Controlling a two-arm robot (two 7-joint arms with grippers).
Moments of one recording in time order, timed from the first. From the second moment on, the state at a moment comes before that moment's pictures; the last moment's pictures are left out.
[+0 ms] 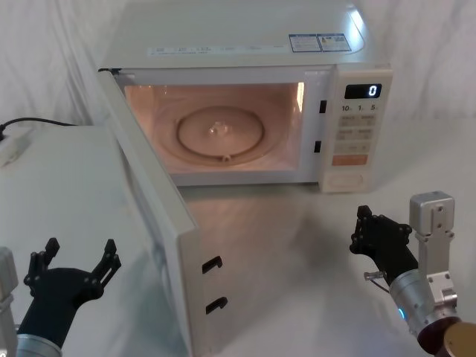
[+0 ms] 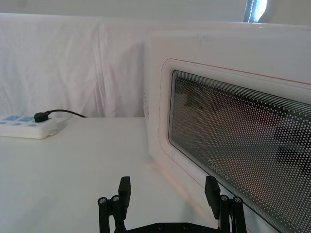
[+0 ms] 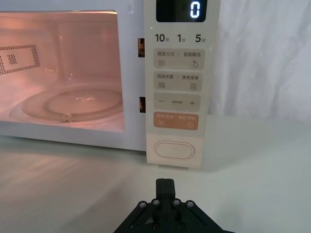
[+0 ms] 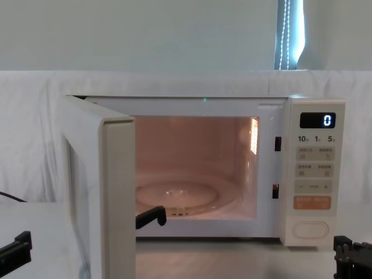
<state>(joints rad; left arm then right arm) 0.27 0.24 0.04 -1.85 -0.25 -0.02 -0.02 0.10 0.05 -0.13 -1.38 0.06 -0.12 0.09</state>
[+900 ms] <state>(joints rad) 0.27 0.24 0.04 -1.85 -0.25 -0.02 -0.02 0.10 0.05 -0.13 -1.38 0.06 -0.11 0.09</state>
